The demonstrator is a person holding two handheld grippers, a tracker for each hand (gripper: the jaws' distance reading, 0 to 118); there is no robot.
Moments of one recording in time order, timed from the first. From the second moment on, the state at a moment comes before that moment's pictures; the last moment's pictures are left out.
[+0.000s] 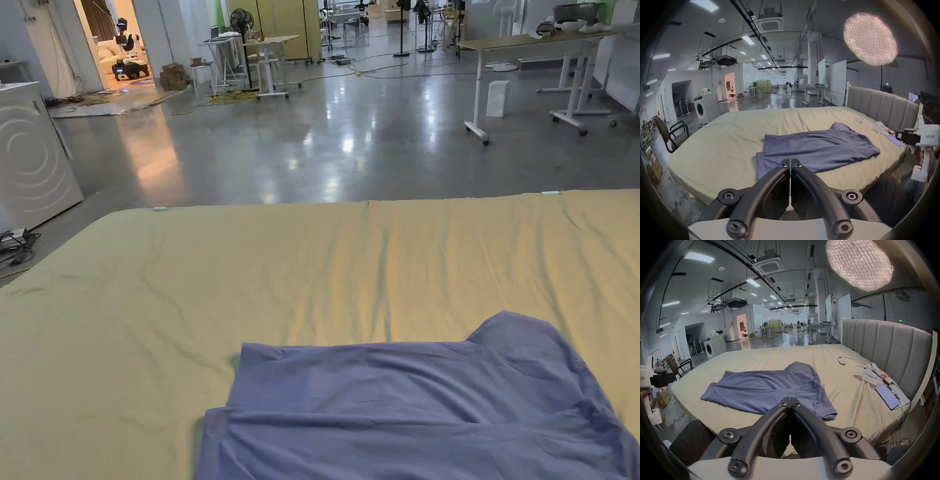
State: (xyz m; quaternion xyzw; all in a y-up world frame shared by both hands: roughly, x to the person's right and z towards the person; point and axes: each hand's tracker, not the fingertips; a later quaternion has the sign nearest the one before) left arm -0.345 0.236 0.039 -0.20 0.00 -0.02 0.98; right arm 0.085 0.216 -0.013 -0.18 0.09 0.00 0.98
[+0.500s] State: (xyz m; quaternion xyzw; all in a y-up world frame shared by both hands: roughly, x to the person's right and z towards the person) left arm -0.422 0.168 -0.026 -0.28 0.01 0.08 0.96; right arm 0.092 0.202 -0.021 -0.23 0.10 -0.02 0.97
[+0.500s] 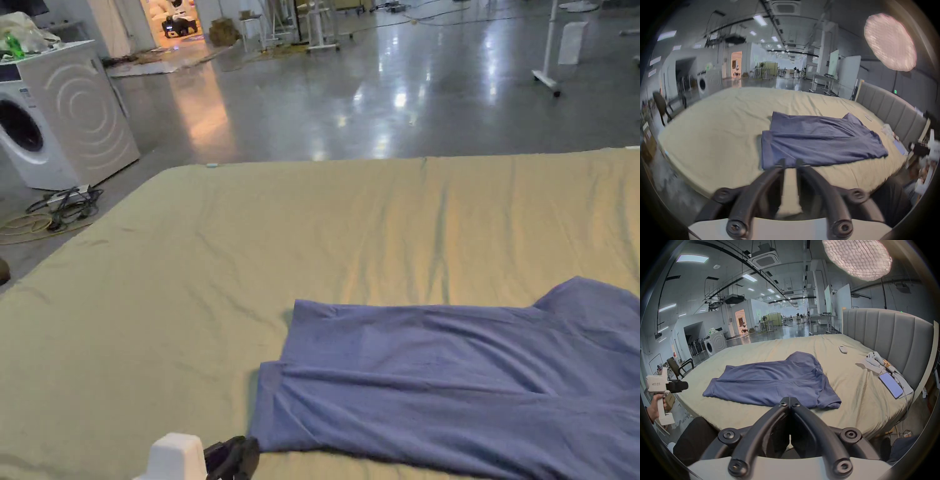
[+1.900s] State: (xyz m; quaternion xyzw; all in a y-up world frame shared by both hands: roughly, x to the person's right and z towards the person) left arm -0.431 0.093 -0.142 -0.43 0.03 0.01 0.90; right arm 0.186 0.083 -0.178 -0.36 -0.06 -0.13 0.92
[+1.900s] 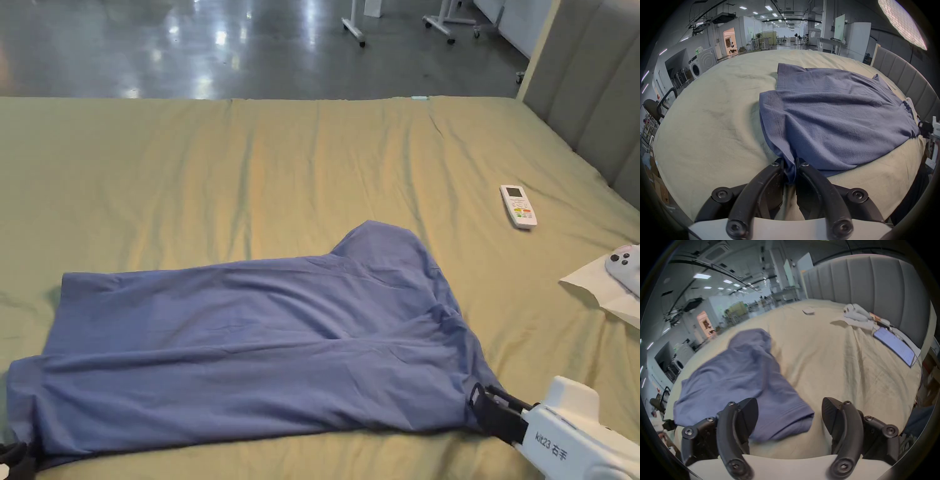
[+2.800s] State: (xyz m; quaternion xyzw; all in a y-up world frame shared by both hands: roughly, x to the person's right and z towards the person) left arm -0.443 0.126 0.005 -0.38 0.07 0.07 0.92; right arm 0.182 0.125 -0.054 -0.33 -0.07 -0.04 0.94
